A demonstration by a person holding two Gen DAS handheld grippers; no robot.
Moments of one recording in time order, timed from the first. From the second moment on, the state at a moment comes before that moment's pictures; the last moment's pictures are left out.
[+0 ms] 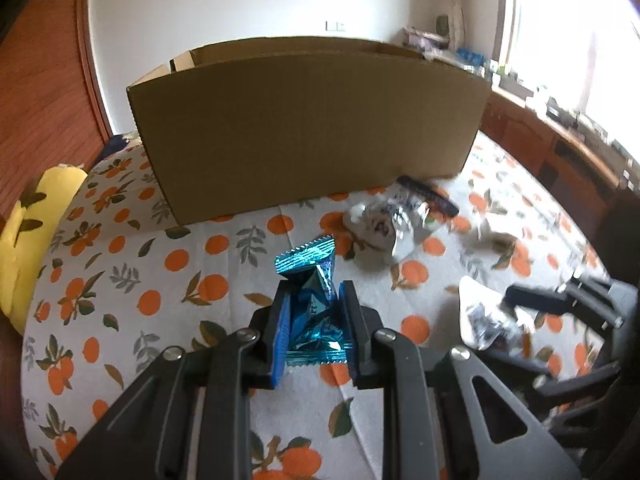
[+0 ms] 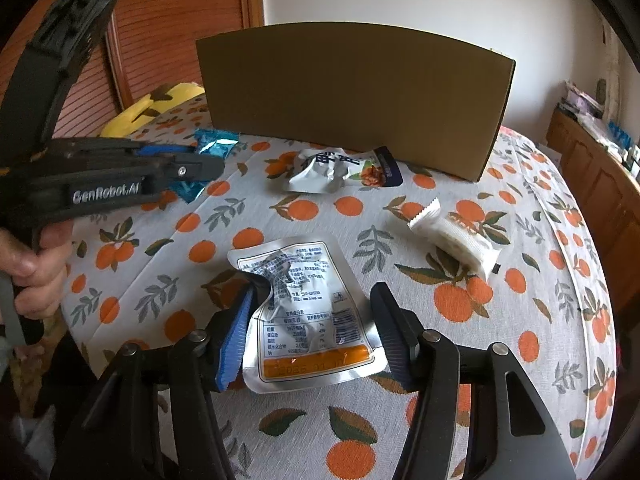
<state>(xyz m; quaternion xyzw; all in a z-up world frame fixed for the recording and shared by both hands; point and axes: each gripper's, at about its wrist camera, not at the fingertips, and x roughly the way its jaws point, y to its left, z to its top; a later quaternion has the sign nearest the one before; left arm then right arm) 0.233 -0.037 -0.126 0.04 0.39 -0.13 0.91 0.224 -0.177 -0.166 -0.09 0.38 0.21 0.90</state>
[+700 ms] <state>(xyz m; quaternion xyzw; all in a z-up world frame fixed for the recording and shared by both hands) 0.227 -0.031 -0.105 0.02 0.36 -0.14 0.92 0.210 -0.185 -0.131 -0.07 0.34 0.21 0.91</state>
